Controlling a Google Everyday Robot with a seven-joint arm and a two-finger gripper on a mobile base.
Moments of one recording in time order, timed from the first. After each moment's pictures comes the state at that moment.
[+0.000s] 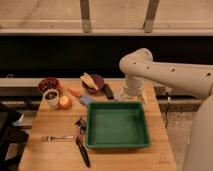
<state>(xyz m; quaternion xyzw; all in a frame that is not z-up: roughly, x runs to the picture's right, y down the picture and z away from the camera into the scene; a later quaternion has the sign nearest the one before) 0.153 0.064 0.736 -0.17 0.29 0.76 0.56</state>
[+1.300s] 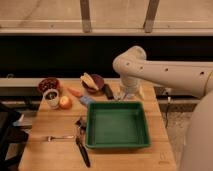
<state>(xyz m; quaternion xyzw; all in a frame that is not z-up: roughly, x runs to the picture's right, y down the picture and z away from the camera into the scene) 0.129 0.038 0.738 -0.13 0.27 0.72 0.63</state>
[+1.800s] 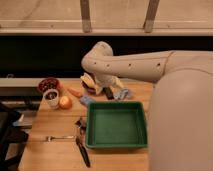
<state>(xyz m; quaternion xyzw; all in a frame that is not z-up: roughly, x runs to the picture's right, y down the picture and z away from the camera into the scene) 0.017 -0.003 0.763 -0.11 0.23 0.63 0.74</state>
